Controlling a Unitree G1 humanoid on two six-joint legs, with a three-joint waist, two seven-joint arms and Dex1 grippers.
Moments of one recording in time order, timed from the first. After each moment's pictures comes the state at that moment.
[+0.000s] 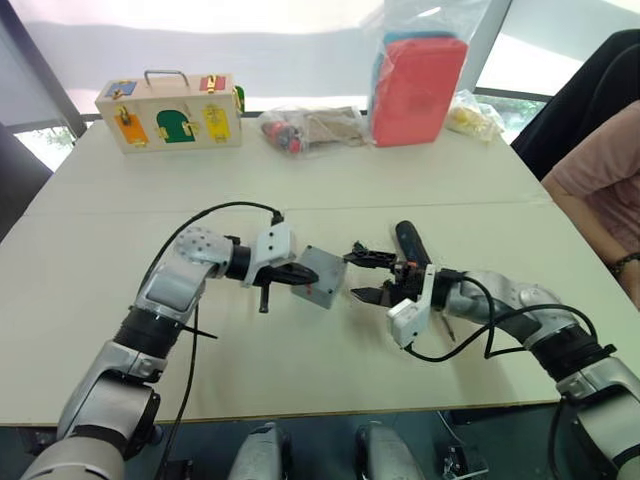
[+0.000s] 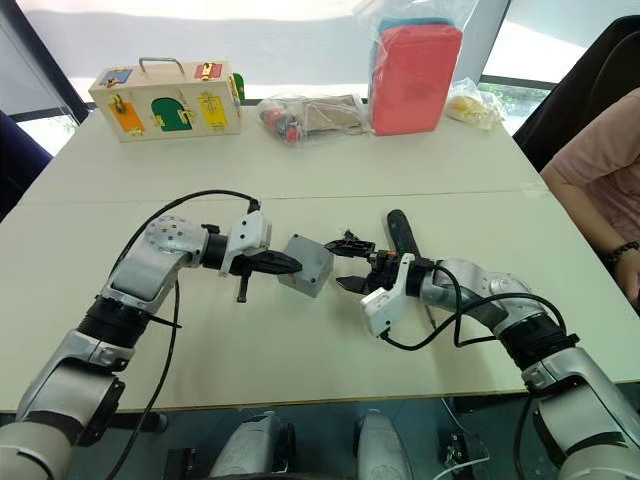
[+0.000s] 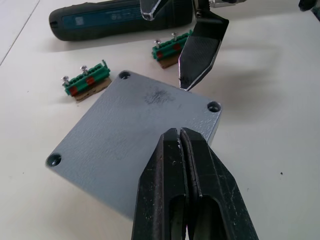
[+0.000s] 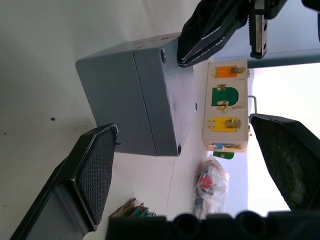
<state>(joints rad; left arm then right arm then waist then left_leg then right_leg) -0.67 0.54 -0.29 0.19 -0.14 0.23 -1.28 -0.58 -0.79 0.45 0.28 -0.62 -0.89 0.25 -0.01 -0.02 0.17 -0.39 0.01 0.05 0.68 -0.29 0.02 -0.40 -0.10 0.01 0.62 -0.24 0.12</state>
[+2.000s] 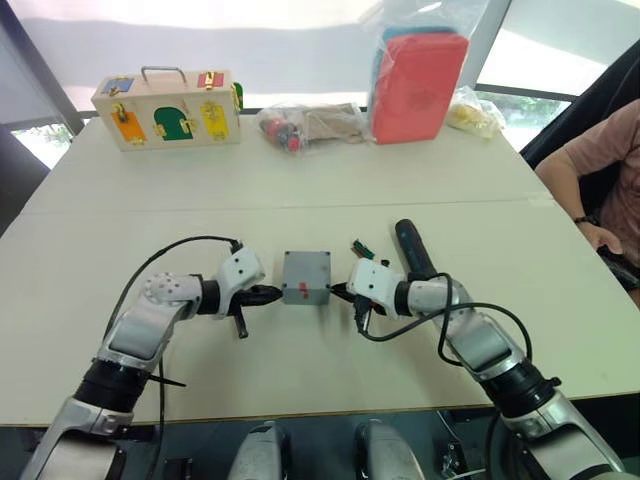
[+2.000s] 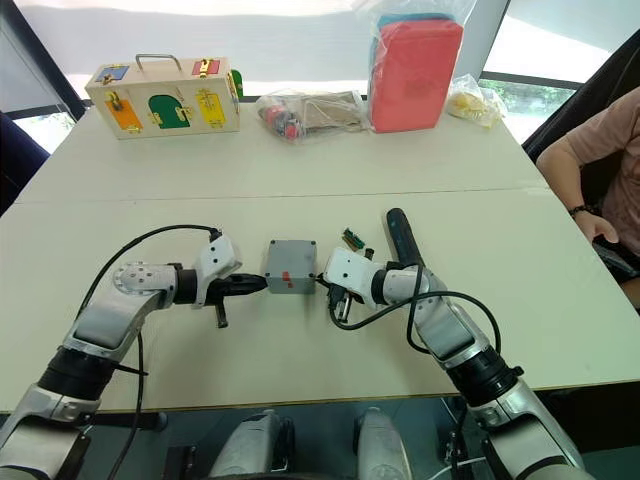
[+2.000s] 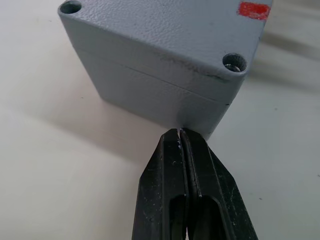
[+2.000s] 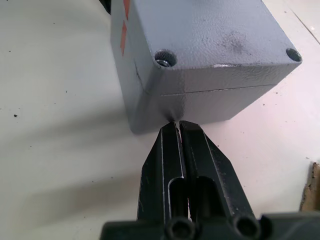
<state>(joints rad) -0.38 0.63 -0.17 -0.02 -0.18 0.41 -1.05 -0.44 -0.50 0.40 -0.09 -0.08 0.32 0.82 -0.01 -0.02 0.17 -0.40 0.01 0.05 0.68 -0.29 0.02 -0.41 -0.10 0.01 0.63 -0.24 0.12</state>
